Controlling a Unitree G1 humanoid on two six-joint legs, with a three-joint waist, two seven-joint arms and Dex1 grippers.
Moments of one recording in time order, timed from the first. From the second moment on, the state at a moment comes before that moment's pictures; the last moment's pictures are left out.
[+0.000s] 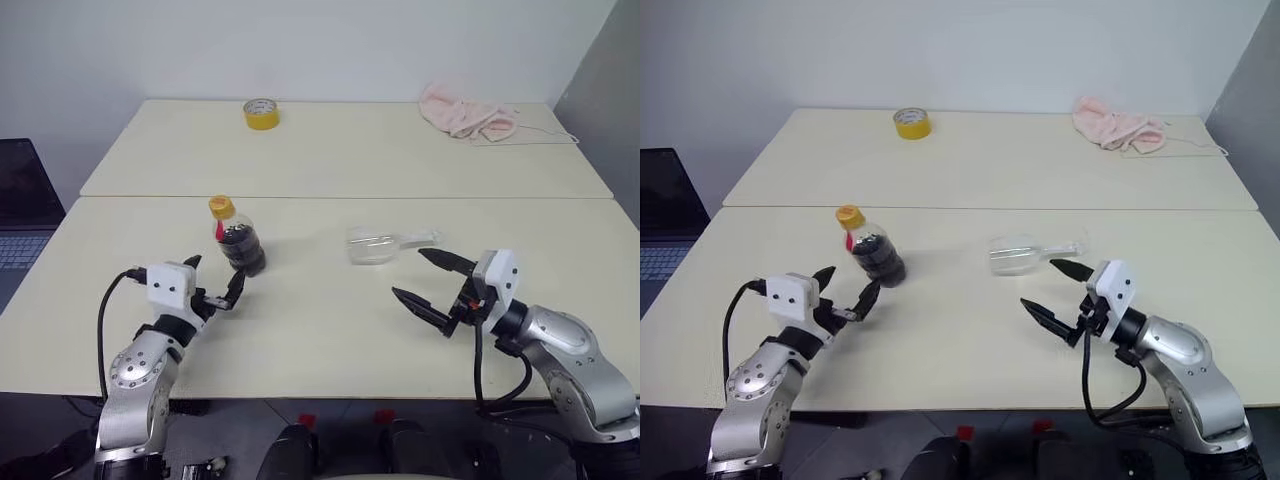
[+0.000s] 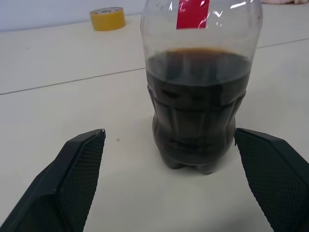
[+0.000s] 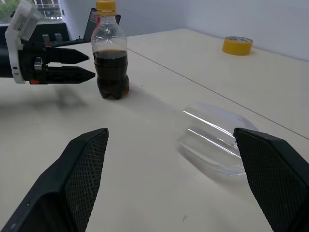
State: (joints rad) left arm 0.03 0.37 0.25 -0.16 -0.26 0.16 -0.41; right arm -0.03 -0.55 -0.01 -0.49 0.46 0.32 0.72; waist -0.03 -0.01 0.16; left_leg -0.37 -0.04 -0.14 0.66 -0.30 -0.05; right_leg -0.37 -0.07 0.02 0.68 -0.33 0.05
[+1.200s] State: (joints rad) left arm -0.19 0.35 0.15 0.07 -0.19 0.10 -0.40; right arm -0.14 -0.59 -0.01 -0.49 0.49 0.38 0.76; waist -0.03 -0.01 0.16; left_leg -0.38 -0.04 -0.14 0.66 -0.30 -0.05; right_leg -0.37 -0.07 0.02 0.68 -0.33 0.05
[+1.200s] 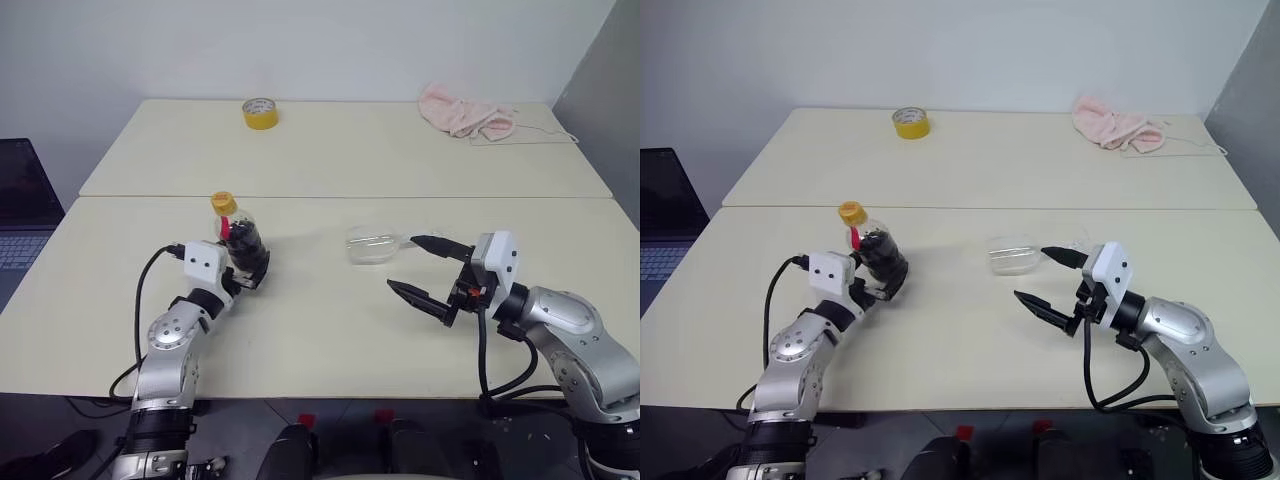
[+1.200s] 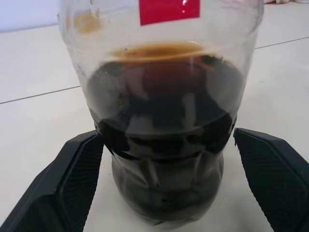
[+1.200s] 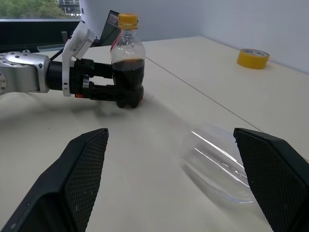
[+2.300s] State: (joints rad) left arm -0.20 0.32 0.12 -0.02 -0.17 0.21 -0.33; right arm -0.27 -0.55 0.00 -0.47 0.51 0.47 0.70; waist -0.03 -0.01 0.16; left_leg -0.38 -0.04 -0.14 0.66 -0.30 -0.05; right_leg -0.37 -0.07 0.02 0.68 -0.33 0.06
